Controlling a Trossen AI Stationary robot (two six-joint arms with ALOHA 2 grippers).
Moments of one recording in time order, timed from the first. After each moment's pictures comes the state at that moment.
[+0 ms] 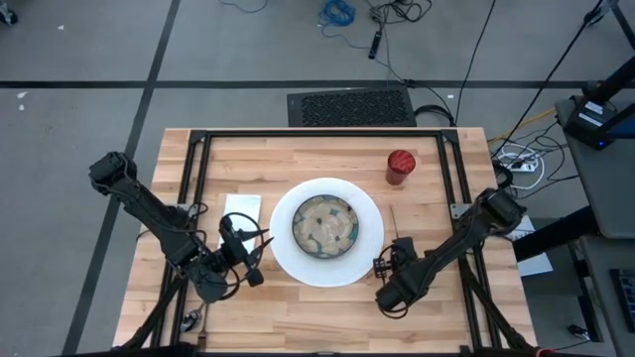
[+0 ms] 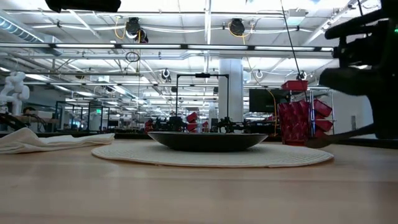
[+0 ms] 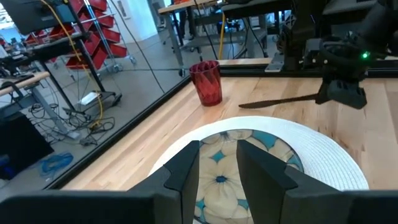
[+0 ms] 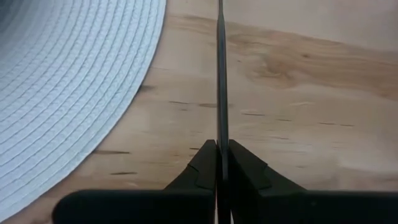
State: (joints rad) left arm -0.77 1.27 0.75 -0.15 -1.27 -0.44; right arm 0.64 1.84 1.13 -1.19 0.32 2.15
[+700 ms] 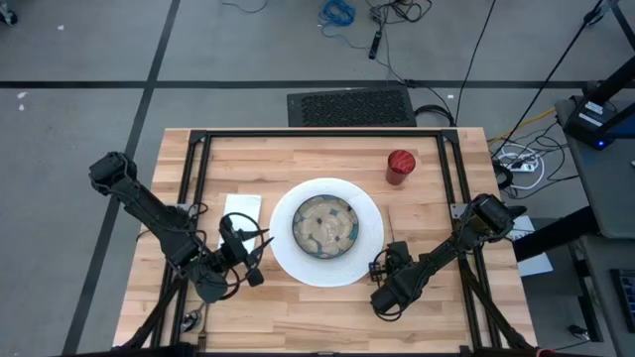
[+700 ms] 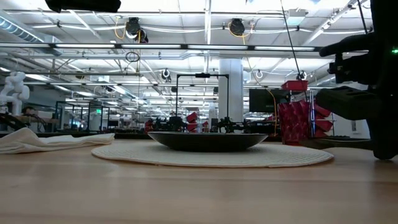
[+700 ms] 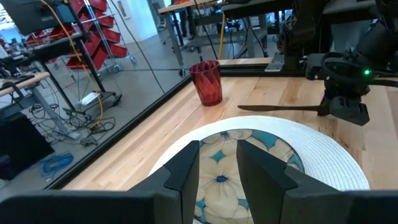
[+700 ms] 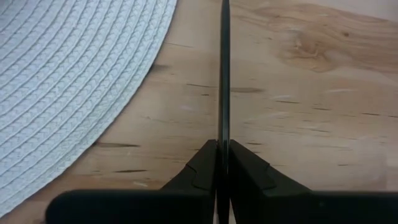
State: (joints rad) left arm -0.77 1.27 0.75 -0.15 -1.27 -0.44; right arm 0.63 1.93 1.13 -1.08 0.31 2.13
